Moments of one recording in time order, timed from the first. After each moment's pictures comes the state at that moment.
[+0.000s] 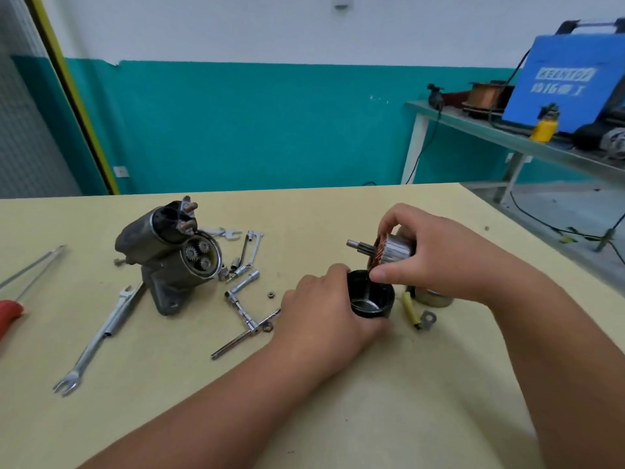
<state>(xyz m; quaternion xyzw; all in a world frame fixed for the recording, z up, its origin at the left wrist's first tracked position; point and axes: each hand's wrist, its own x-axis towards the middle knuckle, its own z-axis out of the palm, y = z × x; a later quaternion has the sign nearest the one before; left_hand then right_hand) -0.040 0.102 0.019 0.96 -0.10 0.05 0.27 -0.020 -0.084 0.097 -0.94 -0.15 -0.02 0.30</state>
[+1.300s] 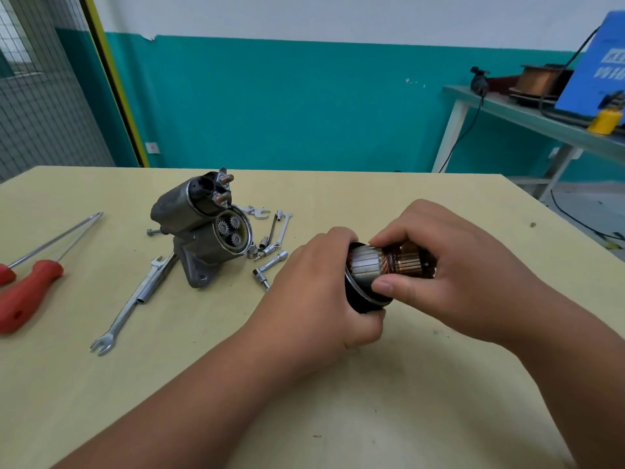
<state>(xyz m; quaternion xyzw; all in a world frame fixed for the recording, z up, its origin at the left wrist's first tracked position) -0.060 0.154 0.033 0.90 -0.17 0.12 0.38 -0.049 -0.046 0.082 -0.90 -0.31 -0.14 0.25</state>
